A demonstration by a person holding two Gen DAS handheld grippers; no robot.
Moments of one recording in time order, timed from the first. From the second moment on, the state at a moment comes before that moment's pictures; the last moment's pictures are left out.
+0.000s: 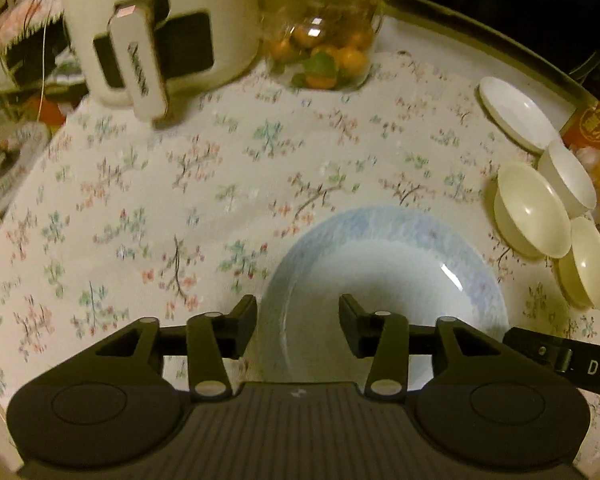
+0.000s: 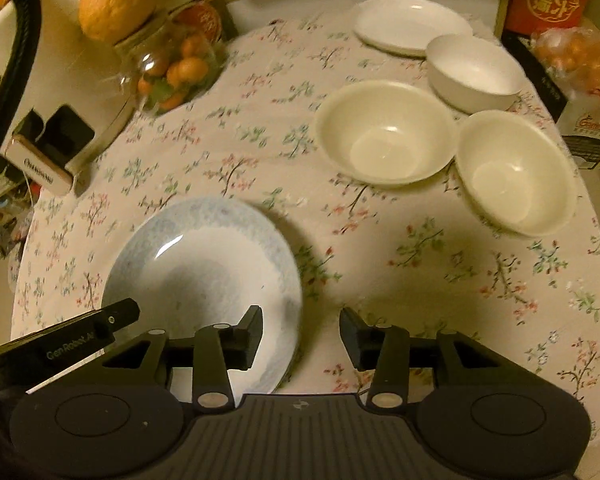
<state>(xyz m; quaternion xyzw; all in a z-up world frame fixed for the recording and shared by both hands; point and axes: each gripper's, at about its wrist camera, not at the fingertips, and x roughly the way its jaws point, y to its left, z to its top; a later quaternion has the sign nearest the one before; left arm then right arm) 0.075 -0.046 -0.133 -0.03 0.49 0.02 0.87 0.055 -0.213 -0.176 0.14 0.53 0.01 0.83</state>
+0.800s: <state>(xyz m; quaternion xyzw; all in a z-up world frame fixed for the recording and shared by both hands) 0.103 -0.096 -0.096 0.04 0.40 0.00 0.91 0.066 -0.256 -0.149 0.14 0.44 -0.05 0.88</state>
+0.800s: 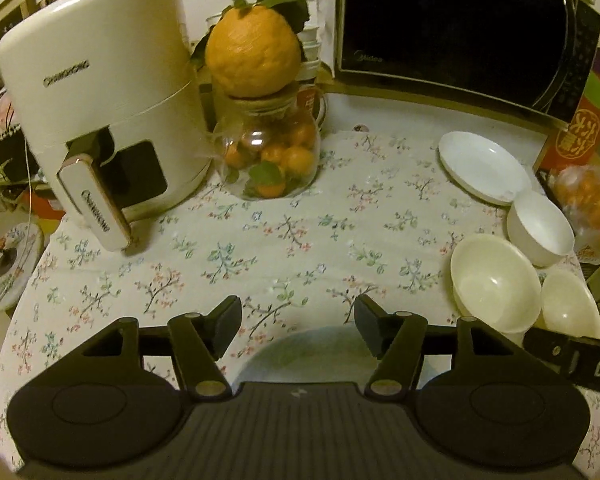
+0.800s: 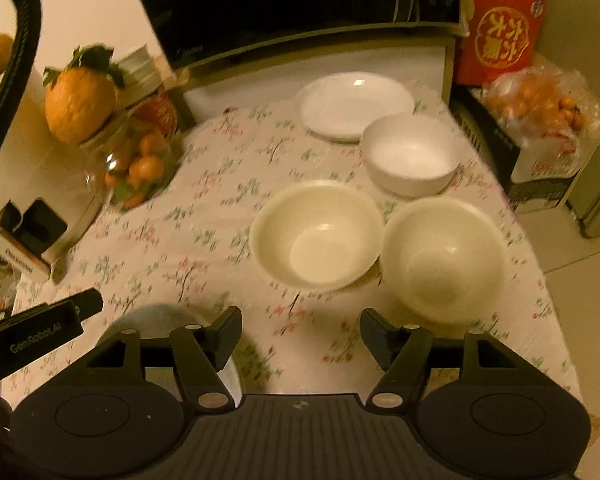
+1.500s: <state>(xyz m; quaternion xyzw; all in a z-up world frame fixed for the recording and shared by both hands) 0.166 -0.166 -0.097 0.07 0.38 -0.03 0.92 0.094 -0.327 -0.136 0.17 0.36 -0.12 0.91</state>
